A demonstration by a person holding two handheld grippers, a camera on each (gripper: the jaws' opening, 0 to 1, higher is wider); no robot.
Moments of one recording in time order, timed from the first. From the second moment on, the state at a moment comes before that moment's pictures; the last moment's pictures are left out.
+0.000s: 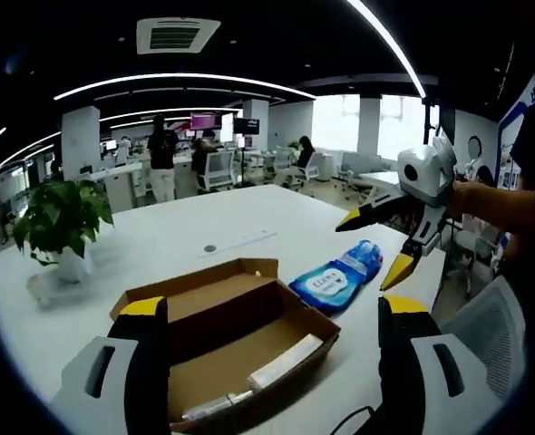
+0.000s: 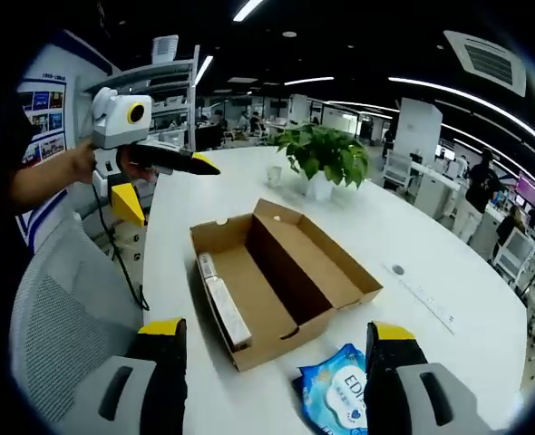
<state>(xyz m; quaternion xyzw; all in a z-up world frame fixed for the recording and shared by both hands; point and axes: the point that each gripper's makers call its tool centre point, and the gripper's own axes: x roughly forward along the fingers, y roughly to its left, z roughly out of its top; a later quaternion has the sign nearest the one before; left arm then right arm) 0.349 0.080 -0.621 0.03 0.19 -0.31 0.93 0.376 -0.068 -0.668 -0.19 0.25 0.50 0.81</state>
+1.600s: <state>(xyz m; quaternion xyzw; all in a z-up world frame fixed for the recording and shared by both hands) 0.294 0.124 -0.655 0.02 0.17 -0.23 0.96 0.393 0.023 -0.781 -0.30 0.33 0.65 0.62</state>
